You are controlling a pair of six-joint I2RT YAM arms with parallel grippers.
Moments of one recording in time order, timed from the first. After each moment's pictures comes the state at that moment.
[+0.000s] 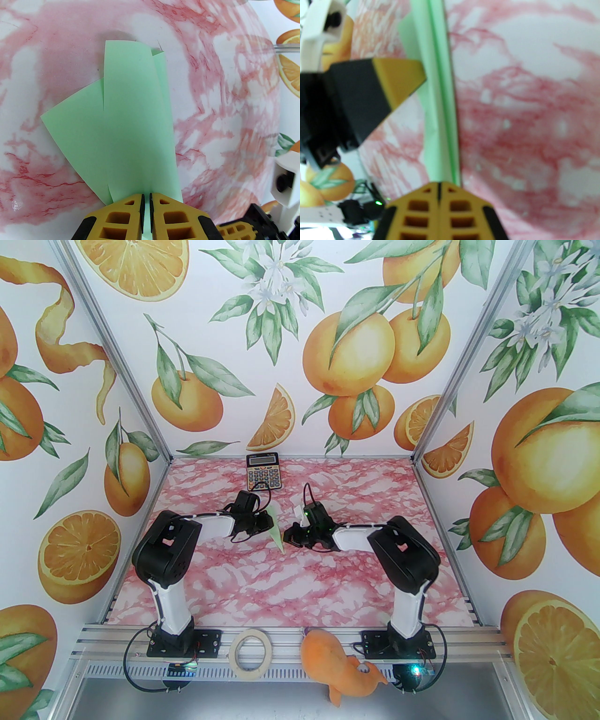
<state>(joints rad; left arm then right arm) -0.41 1.90 1.00 -0.03 0.30 -0.70 0.60 1.94 0.93 0.23 -0.57 0.93</state>
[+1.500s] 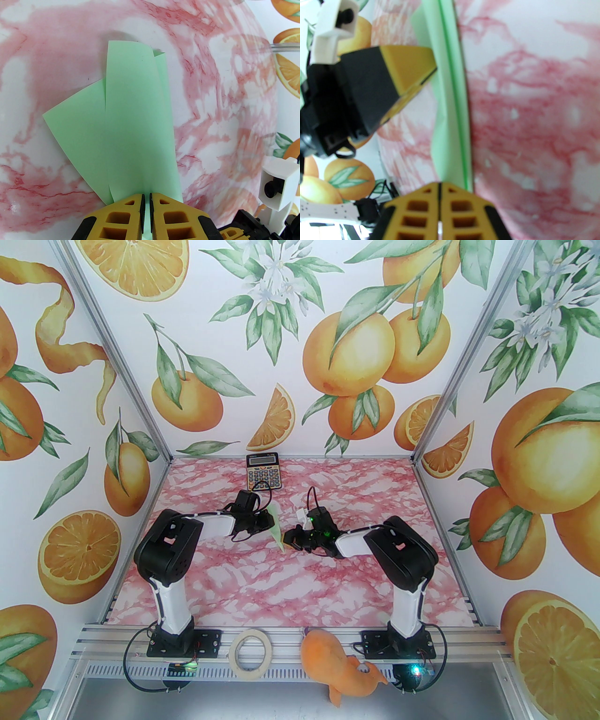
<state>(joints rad) -0.41 1.92 1.01 -0.01 0.31 -0.70 0.59 1.94 0.84 0.44 -0.63 1.02</state>
